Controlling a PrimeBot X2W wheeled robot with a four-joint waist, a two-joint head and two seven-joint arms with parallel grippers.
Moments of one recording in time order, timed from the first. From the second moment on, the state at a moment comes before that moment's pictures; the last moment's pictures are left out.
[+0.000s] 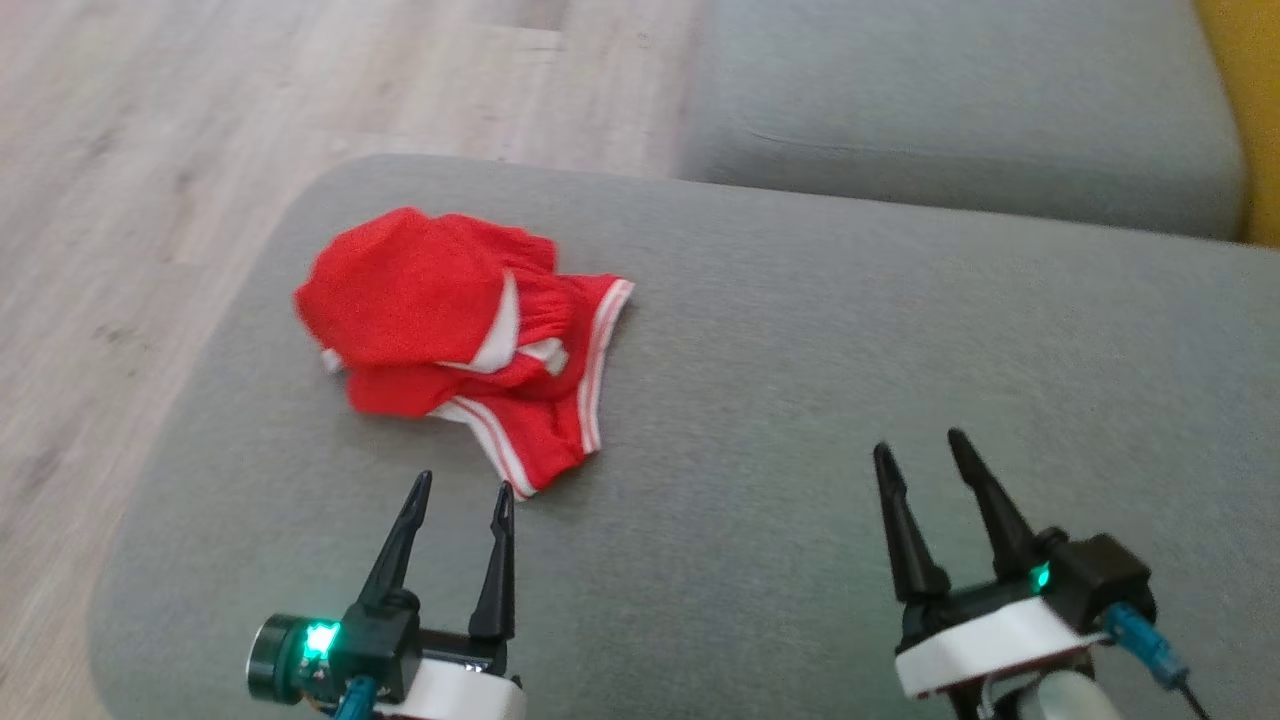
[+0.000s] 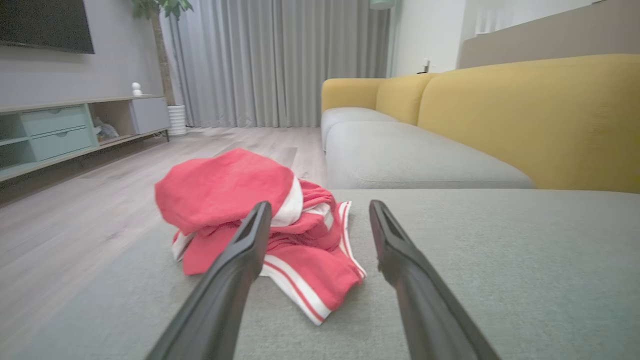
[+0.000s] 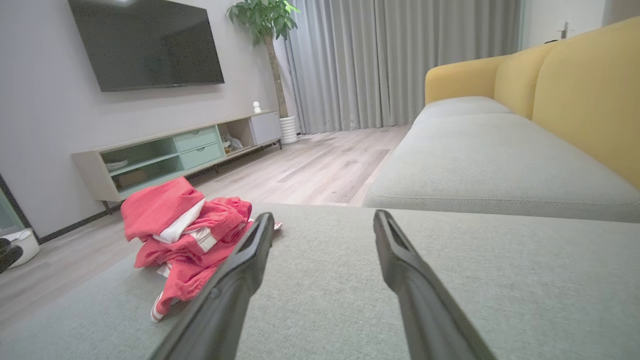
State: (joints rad) left arm 0.01 0.07 -0.32 0.21 -0.12 0.08 -0.25; right arm 0.03 -0.04 0.20 0.19 0.19 0.12 -0.25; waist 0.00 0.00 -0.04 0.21
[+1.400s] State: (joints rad) left arm -0.66 0.29 -0.51 0.47 -0.28 -0.13 0.11; right arm -0.05 -0.04 0.25 0.17 0.18 0.12 -0.25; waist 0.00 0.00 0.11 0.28
